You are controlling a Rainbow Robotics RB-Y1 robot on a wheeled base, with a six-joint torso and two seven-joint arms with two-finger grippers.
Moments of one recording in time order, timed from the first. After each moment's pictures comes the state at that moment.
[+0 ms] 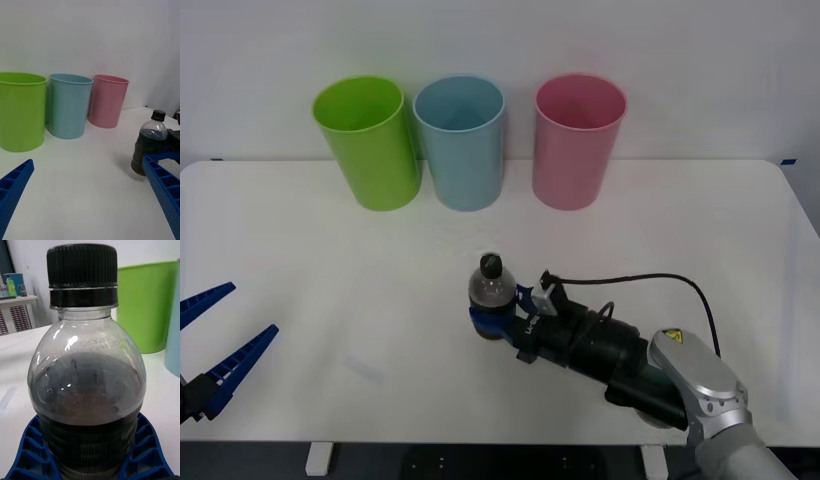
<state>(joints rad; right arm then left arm) -0.23 -0.21 0.30 -1.20 1.12 -0.78 0.37 0.35 0.40 0.52 -1.66 -0.96 -1.22 0.00</state>
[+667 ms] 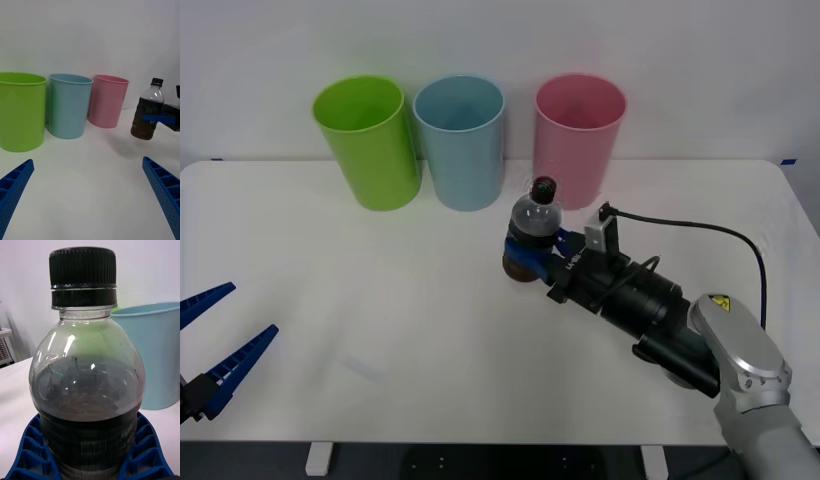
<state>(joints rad) -0.23 -0.21 0.12 -1.36 1.17 -0.76 0.12 0.35 0.40 0.52 -1.66 -0.96 -1.22 0.00</state>
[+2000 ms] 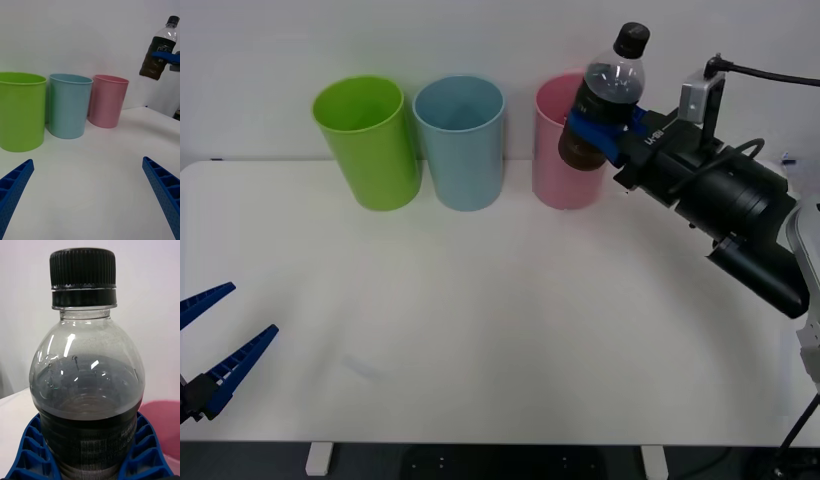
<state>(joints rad) -0.34 -0.37 -0.05 -1.69 1.39 -0.68 -0.36 0.35 0.40 0.52 -1.66 -0.96 -1.22 0.00</state>
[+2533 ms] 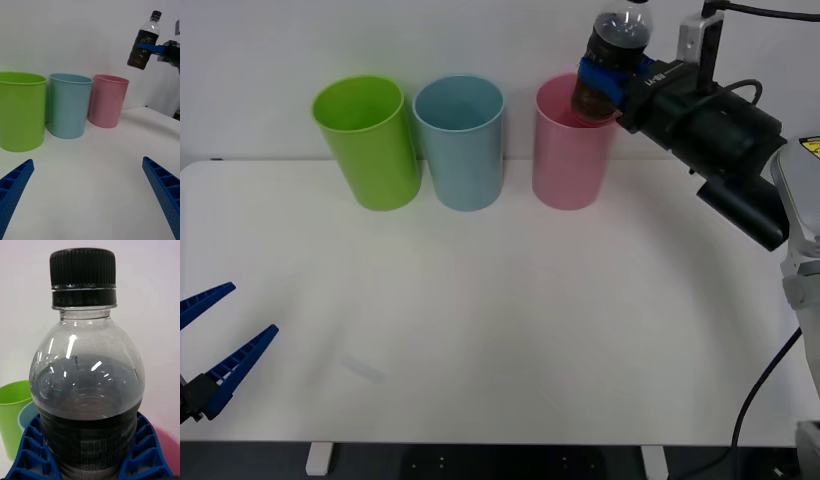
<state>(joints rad) -0.58 -0.37 -0.08 -1.43 1.46 -0.62 -0.36 0.35 0.40 0.52 -1.66 -0.96 -1.22 0.00</state>
